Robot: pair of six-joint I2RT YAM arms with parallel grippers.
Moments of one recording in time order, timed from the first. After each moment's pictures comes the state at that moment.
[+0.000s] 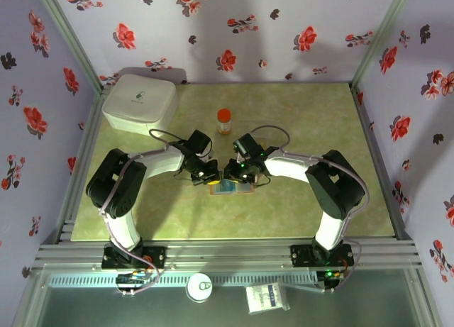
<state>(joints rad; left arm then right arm) -0.63 1.80 1.03 -0.46 0.44 -0.77 0.72 1.78 1.01 -0.29 -0.36 0.83</state>
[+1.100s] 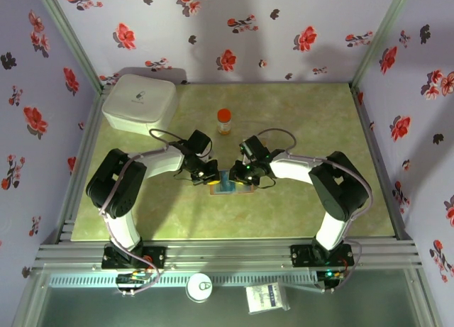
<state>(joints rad) -0.63 1.80 1.03 -0.46 0.44 -0.76 0.68 1.75 0.93 -0.25 -0.37 0.85</state>
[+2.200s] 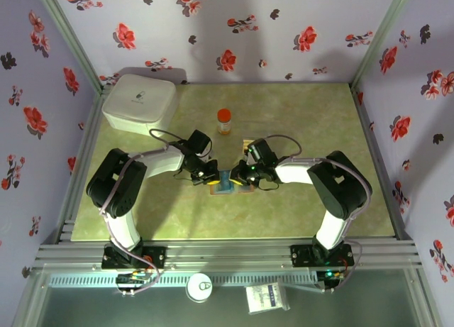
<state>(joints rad) -0.63 1.80 1.03 -0.46 0.44 -0.75 0.63 1.75 0.80 0.04 -0.52 0.96</state>
